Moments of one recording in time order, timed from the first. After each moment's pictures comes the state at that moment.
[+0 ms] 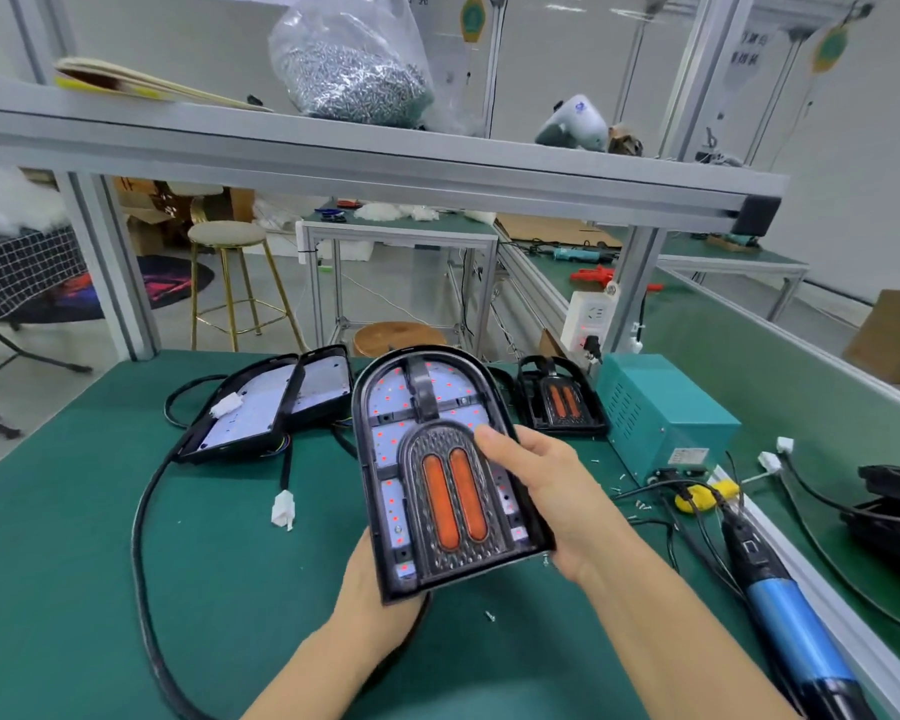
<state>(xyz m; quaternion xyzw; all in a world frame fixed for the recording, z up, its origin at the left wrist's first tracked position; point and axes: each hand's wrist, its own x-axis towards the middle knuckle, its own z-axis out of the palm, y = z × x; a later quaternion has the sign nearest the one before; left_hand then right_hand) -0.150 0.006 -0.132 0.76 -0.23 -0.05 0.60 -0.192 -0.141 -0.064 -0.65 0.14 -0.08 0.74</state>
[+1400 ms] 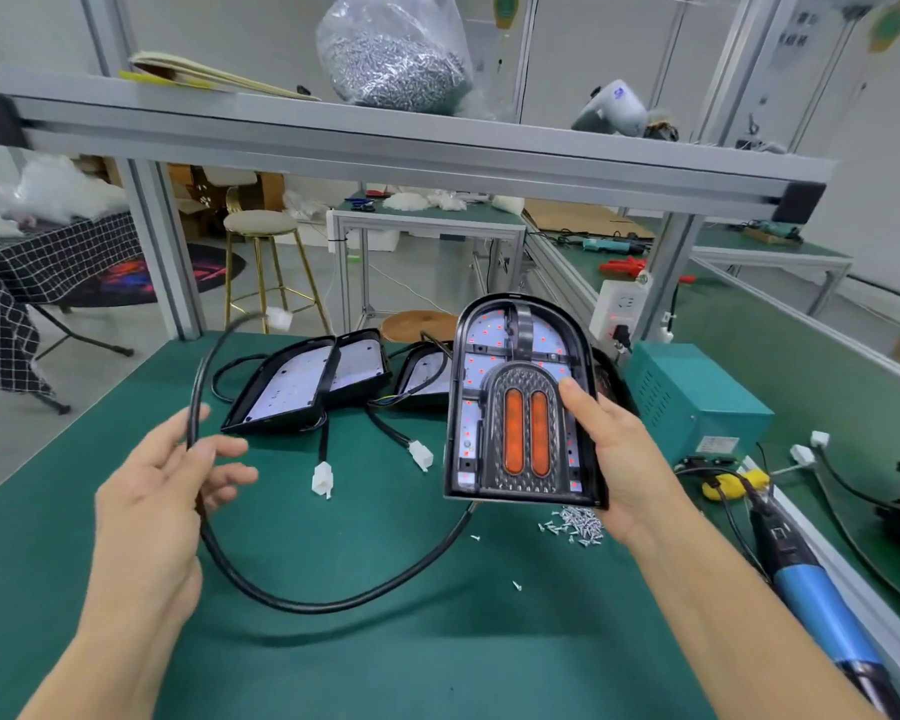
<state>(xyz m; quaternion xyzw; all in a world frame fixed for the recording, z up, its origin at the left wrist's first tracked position) -0.108 0.141 -0.098 0.64 -0.02 0.13 0.76 -0.197 -0.155 -0.056 -0.56 0.14 -0.15 0.80</state>
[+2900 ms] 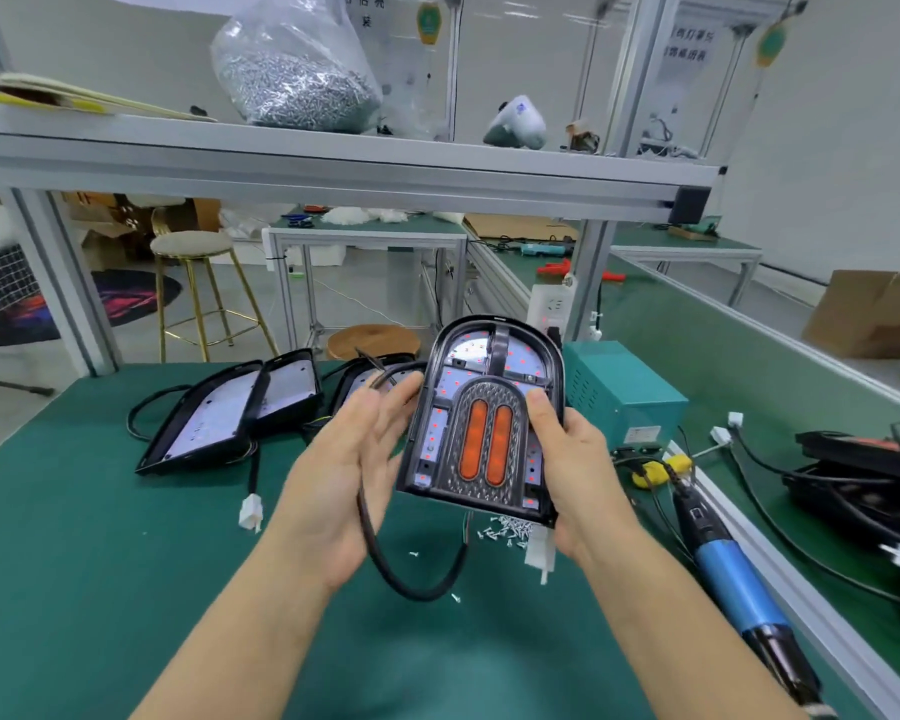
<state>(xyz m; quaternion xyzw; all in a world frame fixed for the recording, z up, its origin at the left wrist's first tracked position) -0.143 -0.008 -0.052 0.42 -0.20 -0.27 0.84 -0.210 -0.163 -0.062 -0.60 0.25 -0.27 0.71</state>
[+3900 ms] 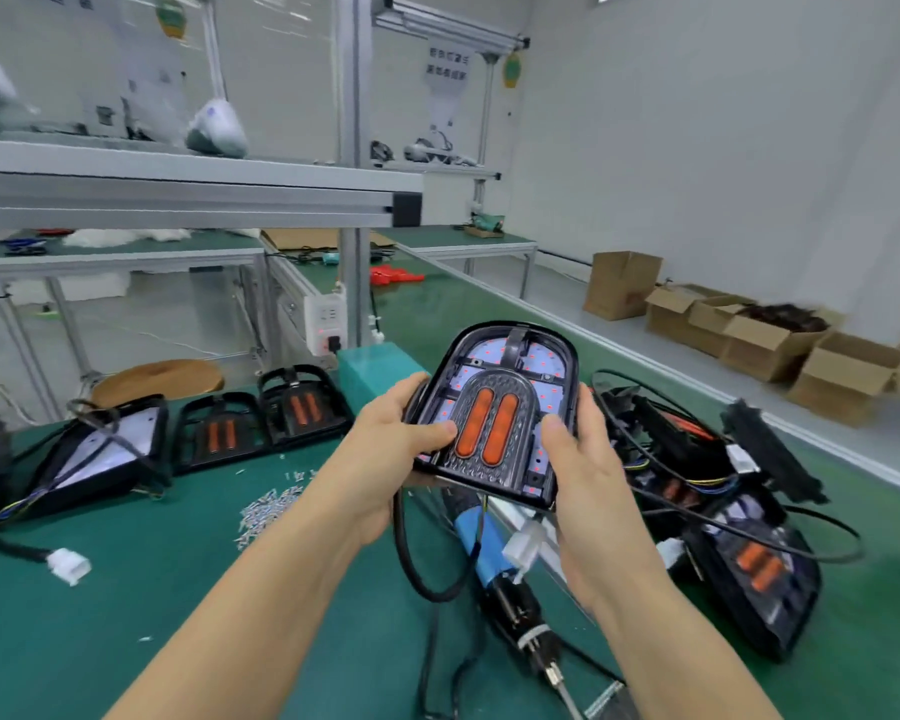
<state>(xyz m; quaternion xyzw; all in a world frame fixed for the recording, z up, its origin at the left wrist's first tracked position) -0.243 -0.185 -0.017 0.56 -0.32 -0.39 0.66 -0.378 -0.261 -0.044 -0.59 0.26 -0.45 0.62</state>
